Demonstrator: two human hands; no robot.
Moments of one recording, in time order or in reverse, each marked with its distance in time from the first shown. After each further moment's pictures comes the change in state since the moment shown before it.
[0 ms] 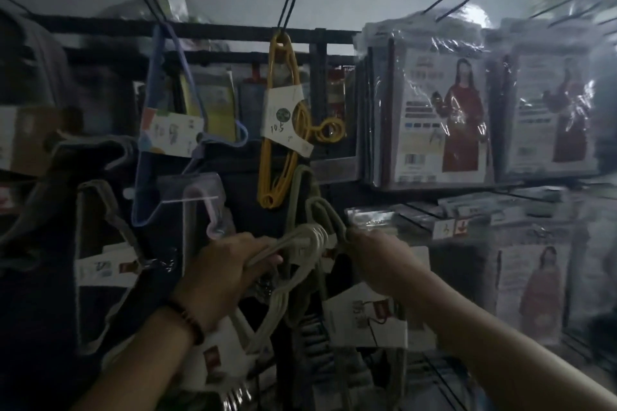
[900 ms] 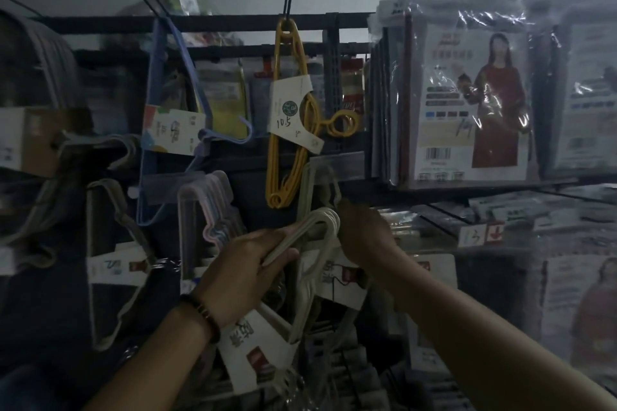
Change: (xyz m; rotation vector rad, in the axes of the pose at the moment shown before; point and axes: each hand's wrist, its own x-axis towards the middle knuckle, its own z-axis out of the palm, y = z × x) left_hand 0.031 0.006 0.036 -0.016 0.062 0.073; right_hand 0.103 0.007 0.044 0.047 0.202 0.078
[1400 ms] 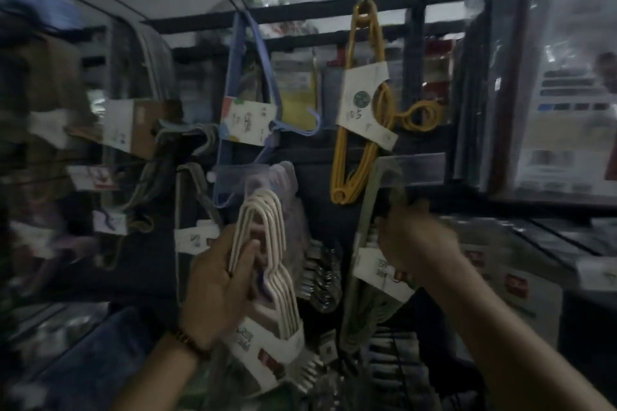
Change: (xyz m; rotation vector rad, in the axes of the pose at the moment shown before) left_hand -0.067 -0.009 -0.046 0.054 0.500 -0.276; right_hand 0.010 -0.029 -0.012 0.000 -0.155 0.060
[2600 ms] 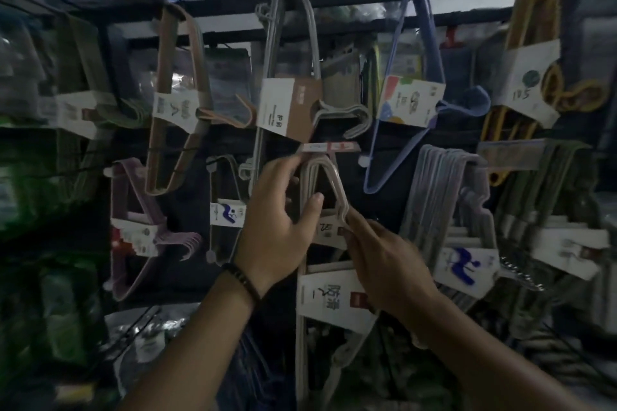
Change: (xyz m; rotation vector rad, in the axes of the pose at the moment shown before) left_hand 0.076 -0.181 -0.248 -0.092 -0.066 0.093; right_hand -0.100 -0.384 0.096 0.282 0.248 -0.445
